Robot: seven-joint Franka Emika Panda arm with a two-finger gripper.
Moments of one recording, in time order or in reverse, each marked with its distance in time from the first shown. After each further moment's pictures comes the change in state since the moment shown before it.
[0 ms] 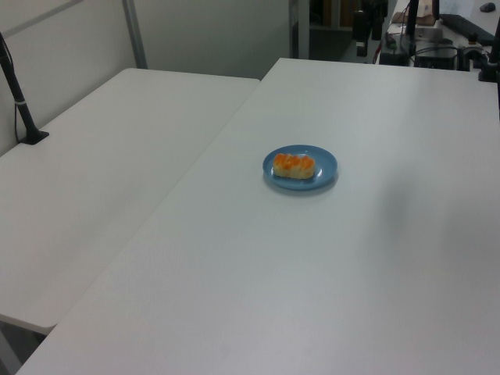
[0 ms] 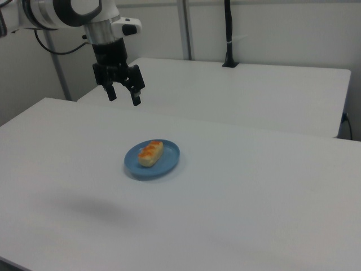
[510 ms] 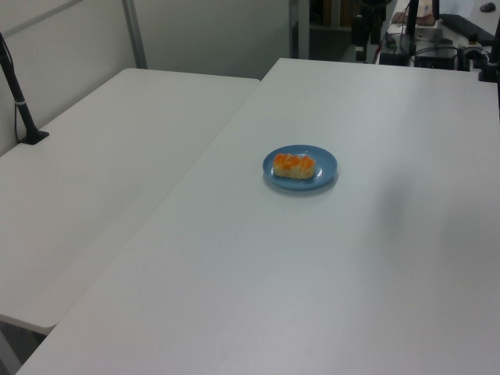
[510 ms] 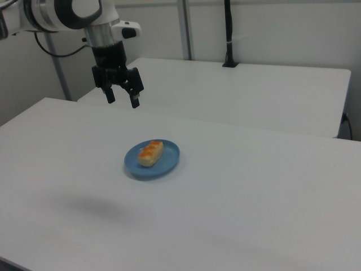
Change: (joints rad) arm 0.005 0.009 0.007 -0.006 0.000 0.000 0.000
